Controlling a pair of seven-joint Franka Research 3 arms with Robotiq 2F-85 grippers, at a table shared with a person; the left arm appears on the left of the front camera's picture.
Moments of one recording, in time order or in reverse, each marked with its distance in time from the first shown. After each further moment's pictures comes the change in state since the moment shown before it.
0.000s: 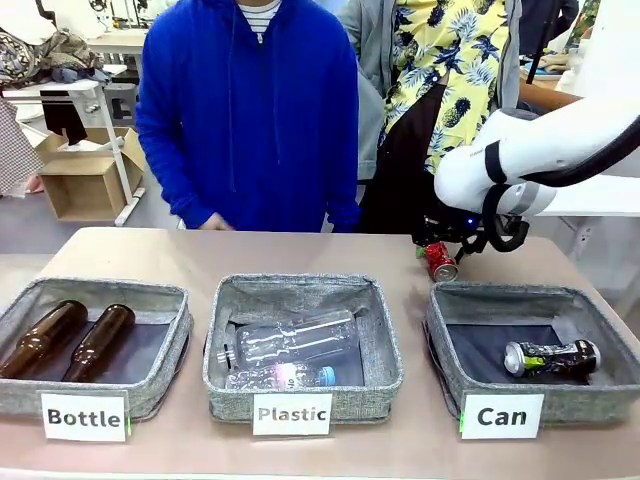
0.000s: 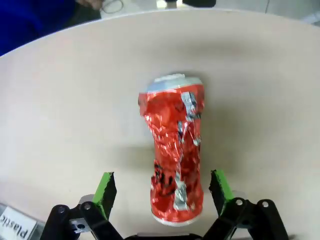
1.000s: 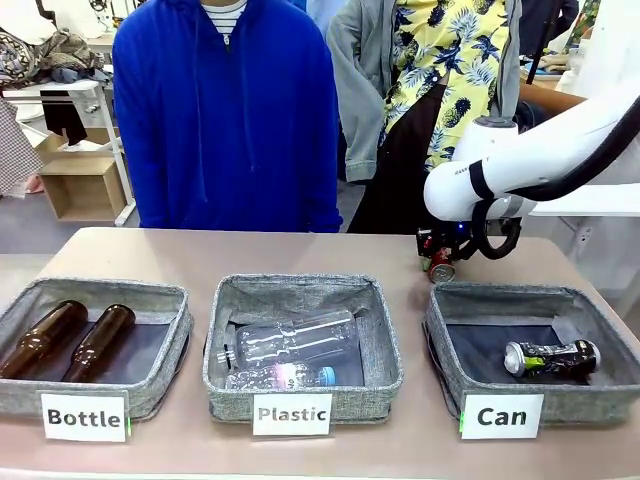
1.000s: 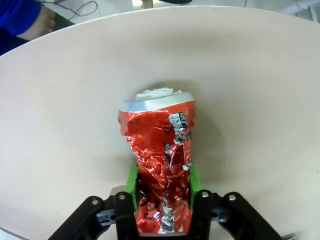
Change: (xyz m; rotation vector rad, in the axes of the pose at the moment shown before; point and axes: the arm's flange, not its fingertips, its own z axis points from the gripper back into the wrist) left arm 0.000 0.000 0.000 0.000 0.000 0.000; right arm 0.008 0.006 -0.019 -0.107 0.018 -0.033
